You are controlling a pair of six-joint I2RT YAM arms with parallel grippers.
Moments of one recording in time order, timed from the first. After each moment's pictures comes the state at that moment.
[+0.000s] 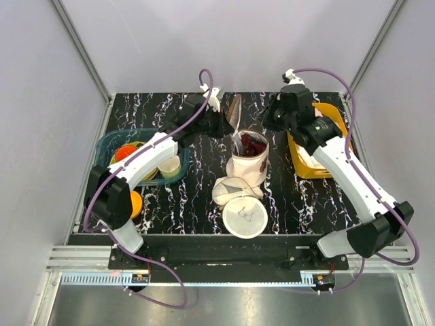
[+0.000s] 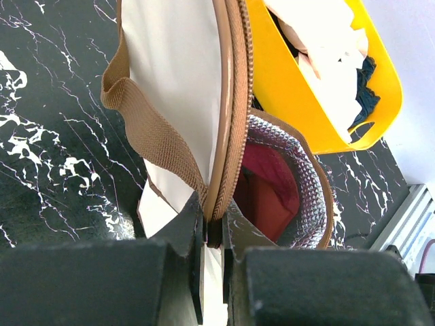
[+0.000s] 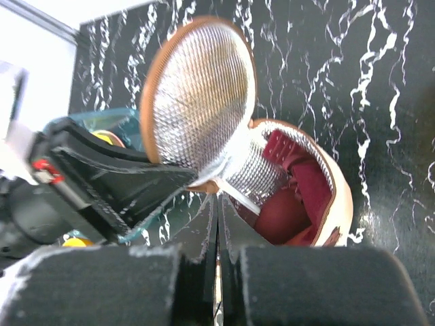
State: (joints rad) left arm -0.58 1.68 1.42 -0.19 0.28 -0.42; right arm 0.49 1.43 1.52 -0.60 0.08 0.60
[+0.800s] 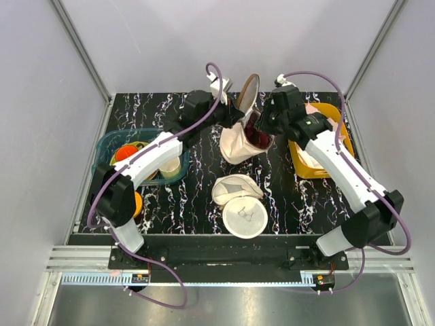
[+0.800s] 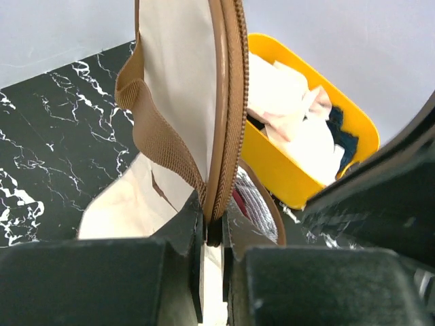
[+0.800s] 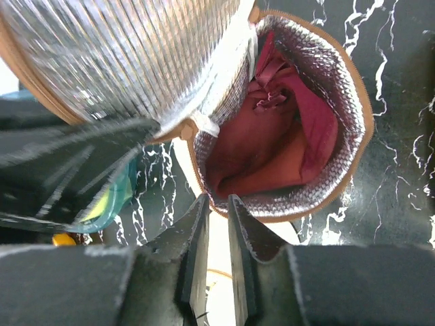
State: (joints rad) left arm -0.60 1.74 1.52 0.02 0.29 -0.30; right arm 0.49 1.52 1.56 -0.68 0.08 0.58
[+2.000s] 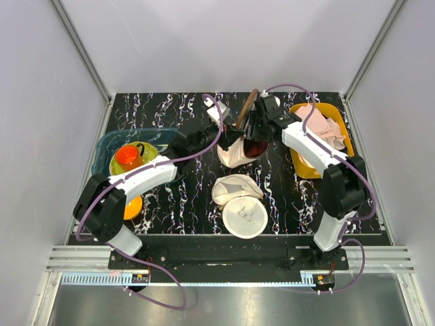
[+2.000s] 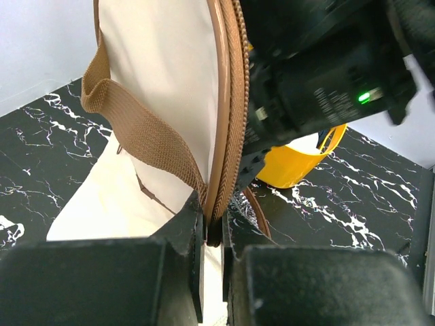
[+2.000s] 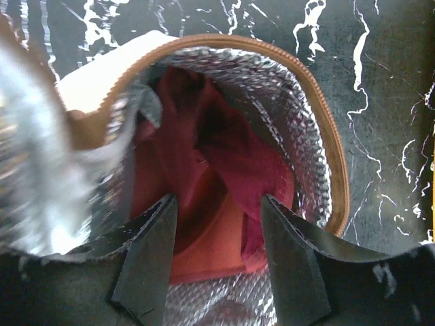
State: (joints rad) left arm -0.66 1.56 1.05 0.49 0.36 -0.18; right arm 0.46 1.76 1.51 -0.58 0.14 0.52
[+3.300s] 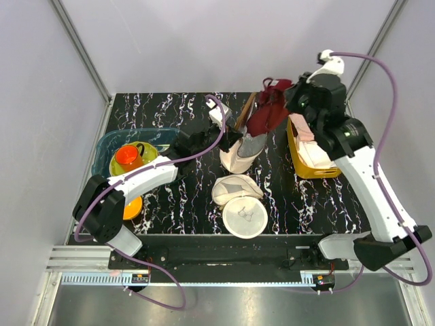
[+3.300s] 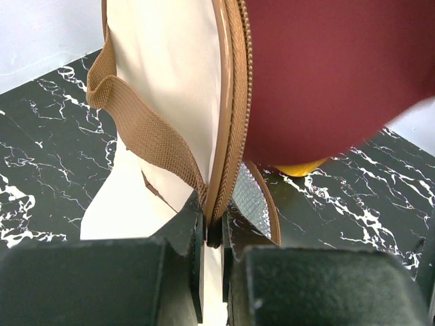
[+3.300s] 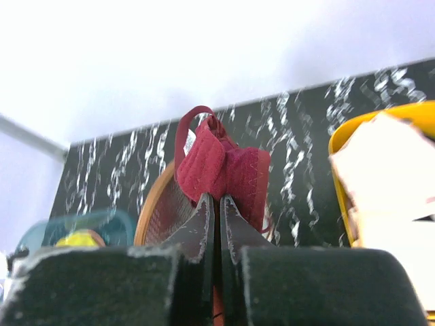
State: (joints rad) left arm -0.68 1.55 1.06 0.39 0.28 -0.16; right arm 0.45 1.32 1.65 -0.57 0.31 0.48
